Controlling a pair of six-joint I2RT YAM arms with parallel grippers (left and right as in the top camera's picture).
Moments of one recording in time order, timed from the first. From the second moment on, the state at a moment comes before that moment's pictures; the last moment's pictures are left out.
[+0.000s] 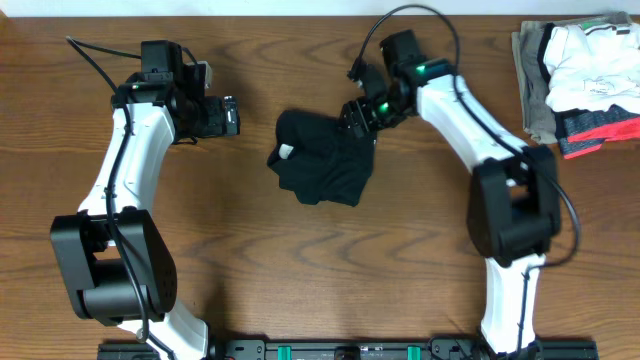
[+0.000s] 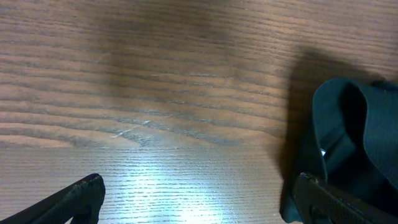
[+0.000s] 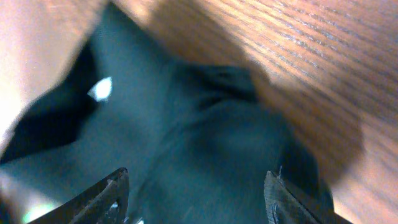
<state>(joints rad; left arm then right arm) 0.06 1.82 1.43 -0.80 0.20 -0.04 0.33 2.17 1.77 -0.83 -0.54 -0.03</state>
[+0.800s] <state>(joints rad) 0.06 1.82 1.43 -0.79 0.20 -0.04 0.48 2.03 1.47 -0.67 -0.39 -0.09</state>
